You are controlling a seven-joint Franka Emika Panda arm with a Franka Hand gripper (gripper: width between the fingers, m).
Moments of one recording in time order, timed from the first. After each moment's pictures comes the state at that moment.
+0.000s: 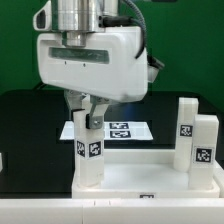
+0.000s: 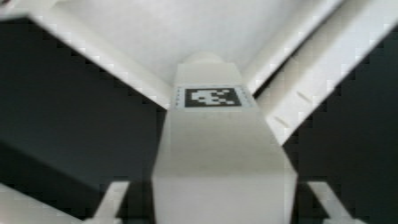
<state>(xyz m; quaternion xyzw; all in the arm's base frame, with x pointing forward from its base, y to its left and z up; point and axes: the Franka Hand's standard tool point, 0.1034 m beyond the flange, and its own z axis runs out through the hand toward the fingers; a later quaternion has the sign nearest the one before) 0.618 -0.060 0.118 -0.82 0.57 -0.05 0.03</state>
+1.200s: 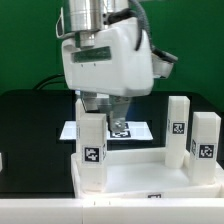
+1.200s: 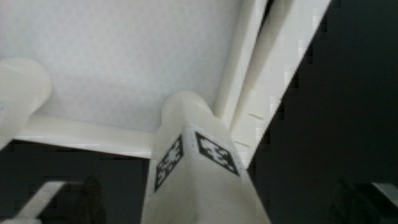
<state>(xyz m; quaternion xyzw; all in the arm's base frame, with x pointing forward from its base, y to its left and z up) 0.624 -0.038 0.118 -0.86 0.51 -0.07 0.06</state>
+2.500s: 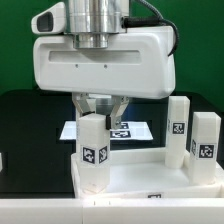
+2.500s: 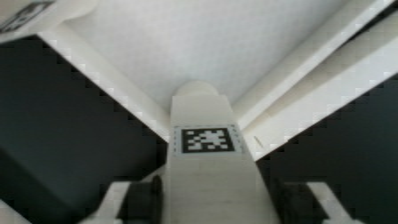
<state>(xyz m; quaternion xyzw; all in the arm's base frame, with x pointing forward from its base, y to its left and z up) 0.623 -0.042 0.117 -0.91 0.40 -0.05 0.03</state>
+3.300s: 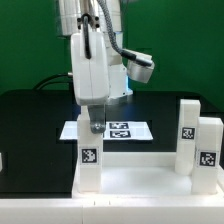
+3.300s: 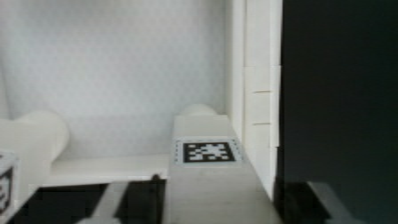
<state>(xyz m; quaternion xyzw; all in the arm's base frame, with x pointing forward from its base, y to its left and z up) 0.627 -0.043 0.116 -0.72 0.69 -0.02 0.08</state>
